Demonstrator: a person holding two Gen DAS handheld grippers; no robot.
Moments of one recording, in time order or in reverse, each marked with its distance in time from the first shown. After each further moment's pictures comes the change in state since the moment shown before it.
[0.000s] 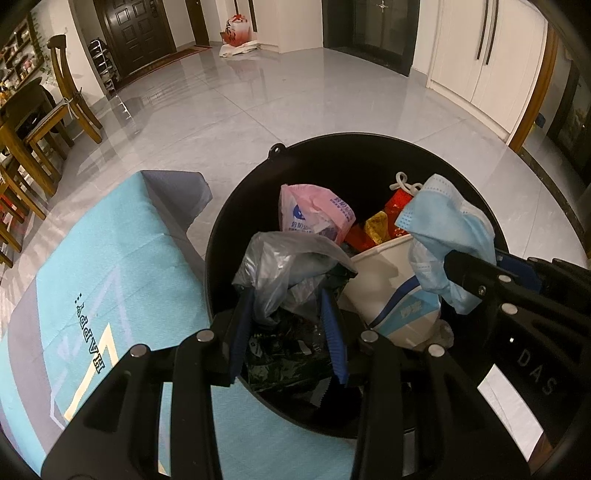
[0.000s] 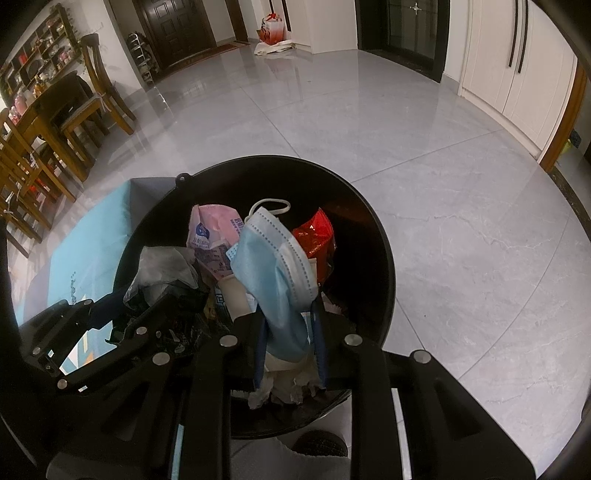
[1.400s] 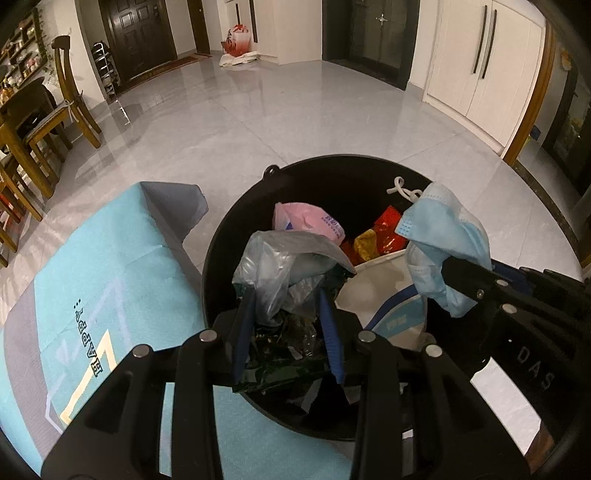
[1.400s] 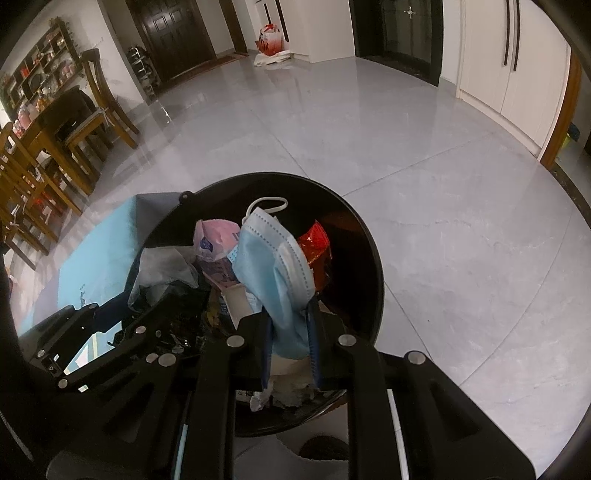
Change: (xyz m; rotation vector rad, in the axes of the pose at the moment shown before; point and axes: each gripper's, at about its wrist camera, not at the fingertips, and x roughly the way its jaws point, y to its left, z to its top) left arm -0.008 0.002 0.008 -0.018 -0.037 -0.022; right arm -0.014 -0.011 0.006 0.025 -0.033 0.029
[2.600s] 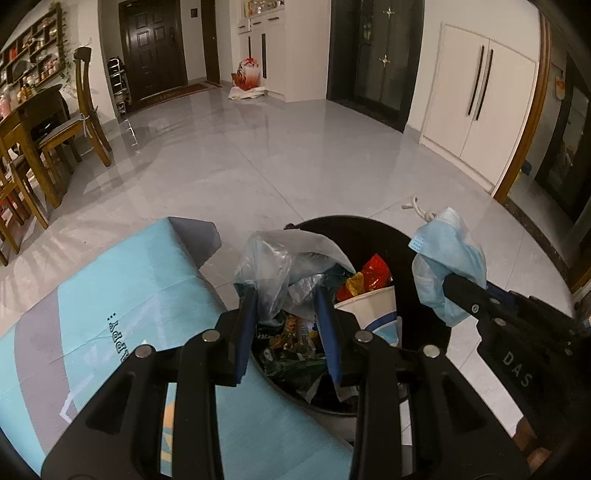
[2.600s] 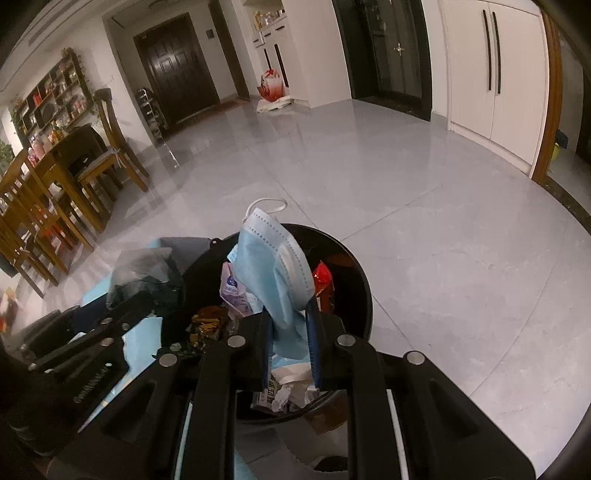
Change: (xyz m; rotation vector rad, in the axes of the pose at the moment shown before) left arm -0.067 0.014 0.002 -0.044 -0.148 -0.013; right arm -0.050 -0.004 -0.014 0.030 -0.189 0.026
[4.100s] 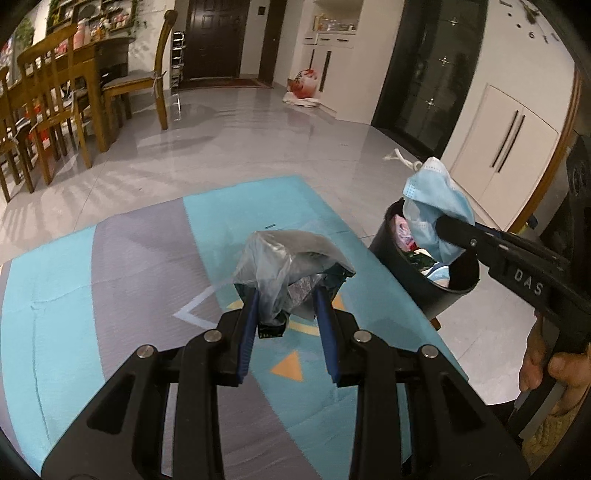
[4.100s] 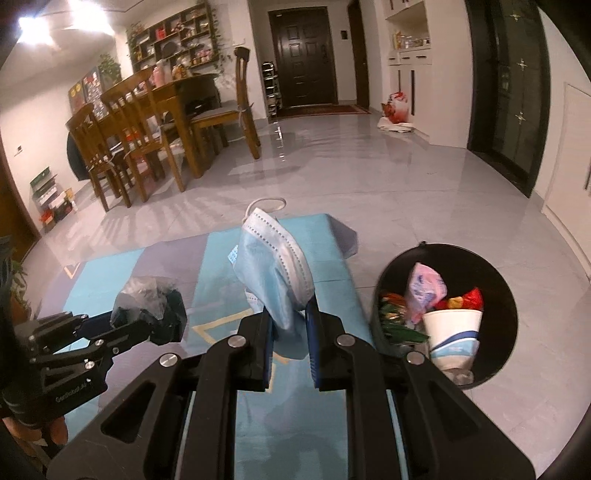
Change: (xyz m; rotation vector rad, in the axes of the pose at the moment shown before) left arm -0.143 0.178 -0.132 -0.234 -0.059 0.004; right arm -0.055 0.178 -0.058 -0.374 -0.033 0.258
